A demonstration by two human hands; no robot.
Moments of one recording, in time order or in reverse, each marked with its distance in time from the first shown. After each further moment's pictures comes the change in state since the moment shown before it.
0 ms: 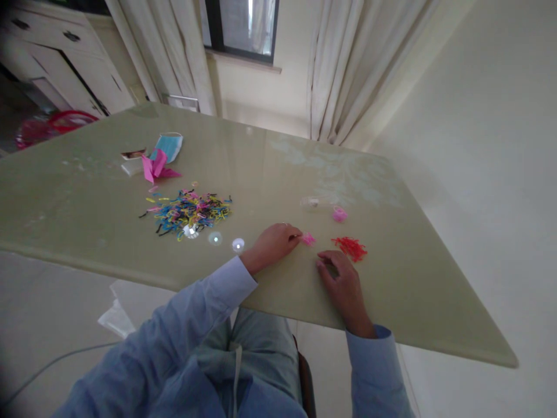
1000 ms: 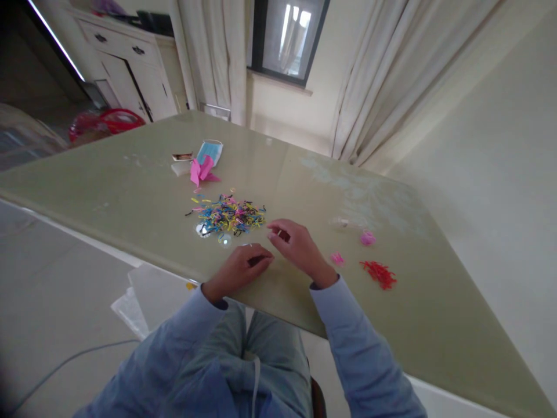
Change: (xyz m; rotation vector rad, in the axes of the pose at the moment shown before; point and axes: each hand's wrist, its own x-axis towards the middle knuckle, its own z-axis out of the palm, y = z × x) left_hand -0.132 -0.077 -0.042 -0.407 0.375 0.004; right_hand 0.108 -0.155 0.093 0.246 -0.408 -0.333
